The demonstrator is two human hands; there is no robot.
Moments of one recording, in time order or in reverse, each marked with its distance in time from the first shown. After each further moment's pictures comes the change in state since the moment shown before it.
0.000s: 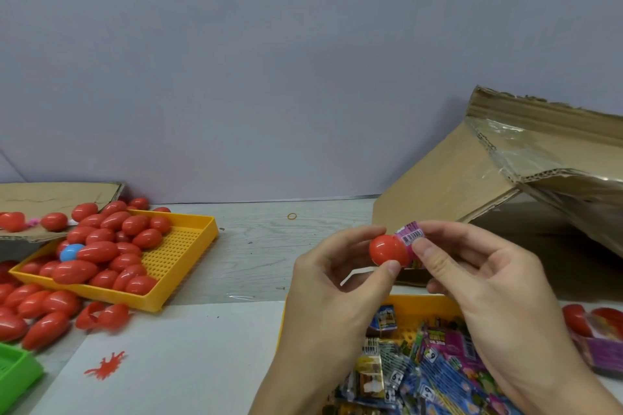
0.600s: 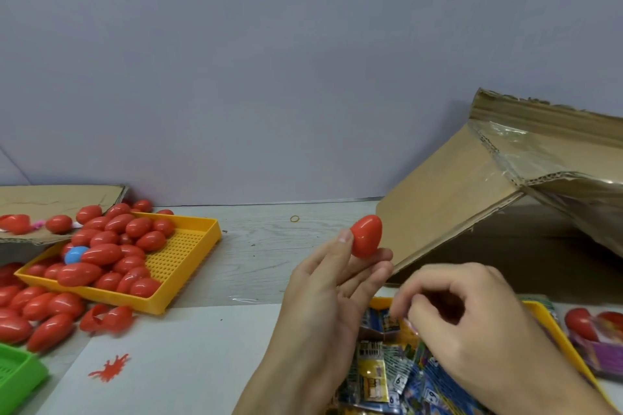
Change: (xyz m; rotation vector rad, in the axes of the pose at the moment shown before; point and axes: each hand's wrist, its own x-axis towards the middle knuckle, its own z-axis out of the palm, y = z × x) left_hand 0.006 0.007 0.000 -0.701 0.134 -0.376; right_hand -0.007 -0.003 -0.002 -0.702 -0.337 -0.119
